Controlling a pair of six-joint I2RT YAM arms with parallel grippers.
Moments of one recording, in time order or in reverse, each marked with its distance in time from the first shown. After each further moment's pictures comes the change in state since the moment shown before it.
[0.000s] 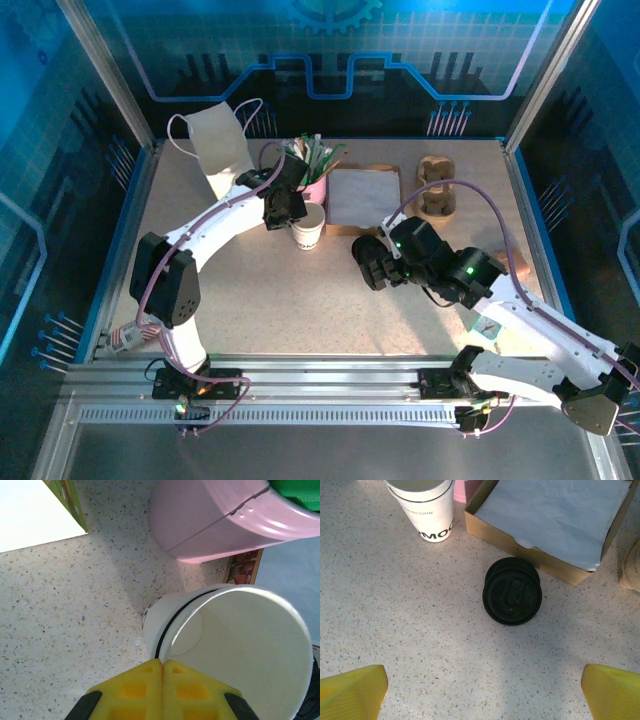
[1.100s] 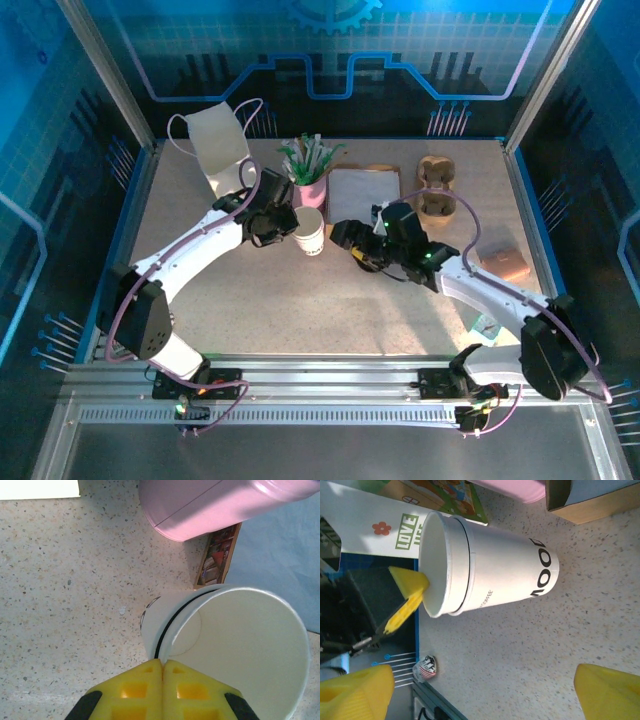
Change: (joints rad) left arm 0.000 -0.240 -0.274 0.167 0.096 -0.113; right arm -0.200 0.290 -0.249 0.827 -0.553 0.805
